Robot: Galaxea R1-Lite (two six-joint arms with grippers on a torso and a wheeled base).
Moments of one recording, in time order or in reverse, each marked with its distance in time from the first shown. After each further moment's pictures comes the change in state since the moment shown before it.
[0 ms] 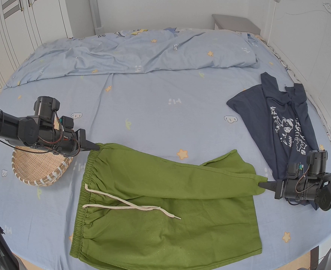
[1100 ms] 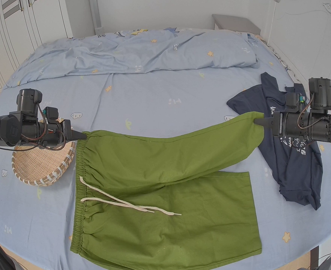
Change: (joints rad) left arm 0.052 -0.140 0.088 -0.076 0.004 0.004; right arm 0.193 -0.255 -0.656 0.710 -0.227 0.018
